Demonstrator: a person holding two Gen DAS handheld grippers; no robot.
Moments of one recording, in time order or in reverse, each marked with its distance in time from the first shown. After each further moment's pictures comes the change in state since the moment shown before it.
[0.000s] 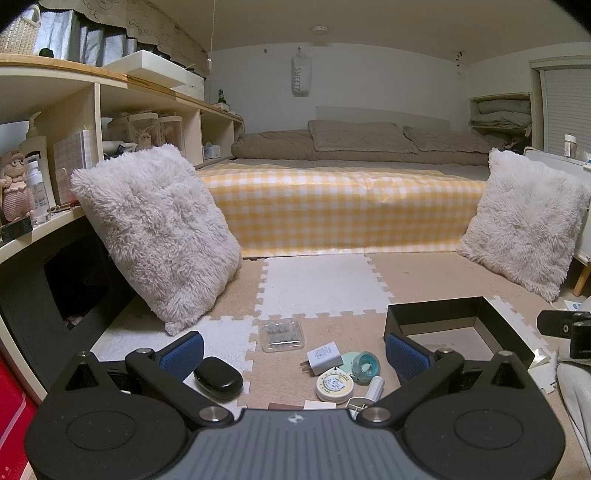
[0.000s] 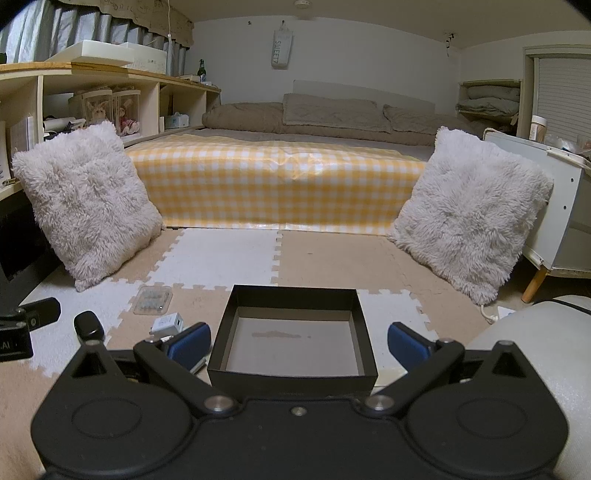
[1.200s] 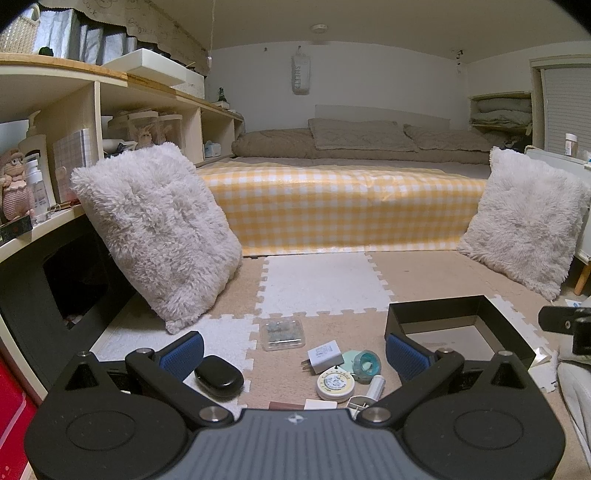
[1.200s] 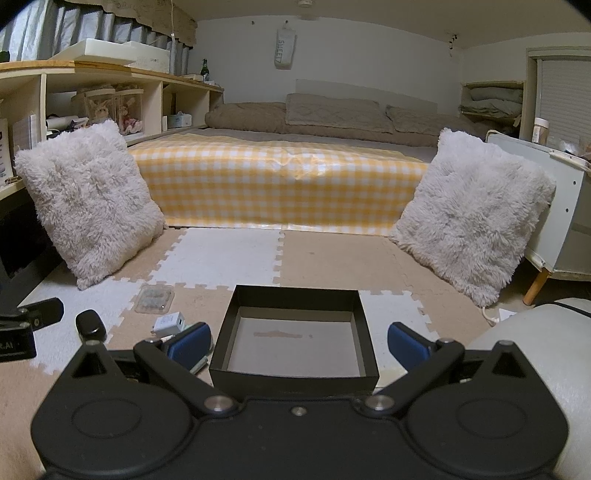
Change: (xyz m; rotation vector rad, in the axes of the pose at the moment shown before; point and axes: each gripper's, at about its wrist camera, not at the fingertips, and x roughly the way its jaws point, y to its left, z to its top) left arm 0.000 -0.004 -0.001 0.000 0.005 0.007; right arm 0.000 0.002 0.000 -0.006 -0.002 0.004
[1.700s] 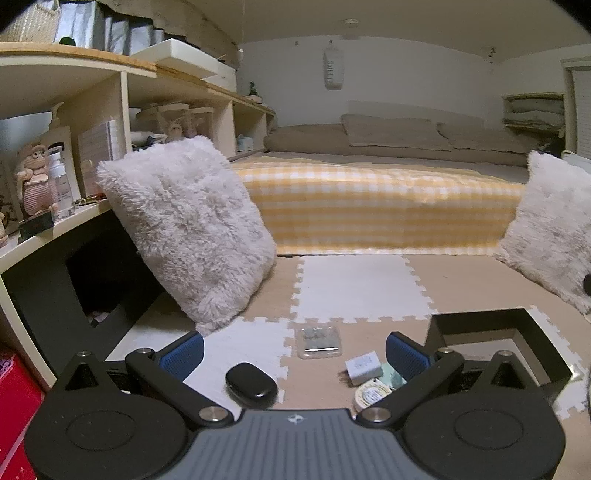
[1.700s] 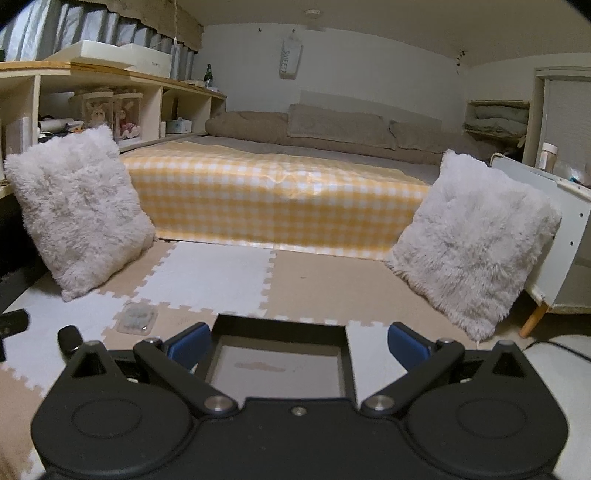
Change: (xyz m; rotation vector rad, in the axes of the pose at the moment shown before) left arm 0.026 0.021 0.014 -0.038 0.023 0.101; right arm 0.031 -0.020 0.045 -0.051 -0.022 -0.020
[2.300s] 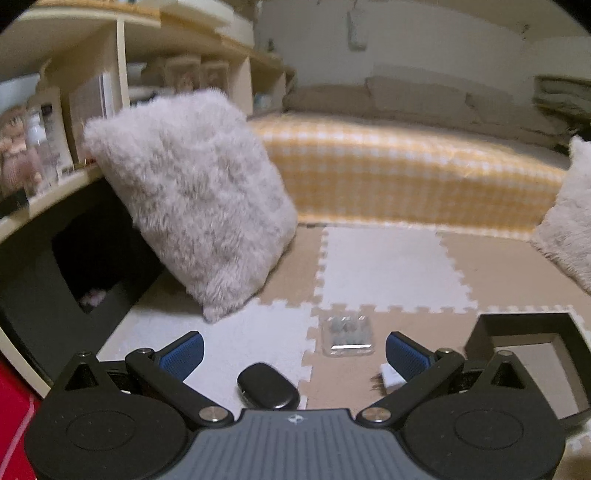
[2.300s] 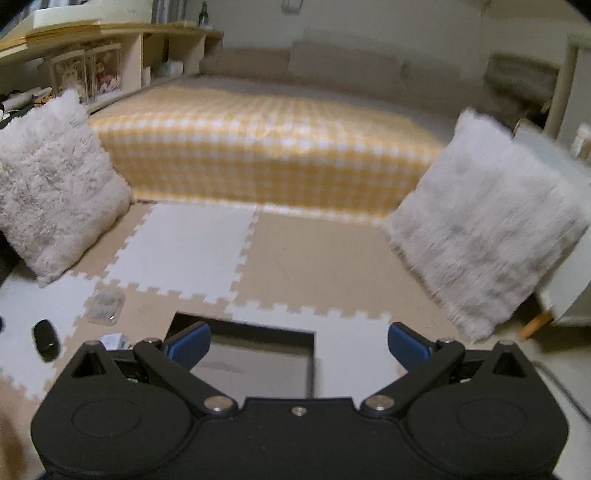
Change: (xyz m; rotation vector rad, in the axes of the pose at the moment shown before) left arm 0.086 0.019 0.021 -0.041 0.162 0.048; right arm 0.090 -0.050 0.071 -0.002 0.309 0.058
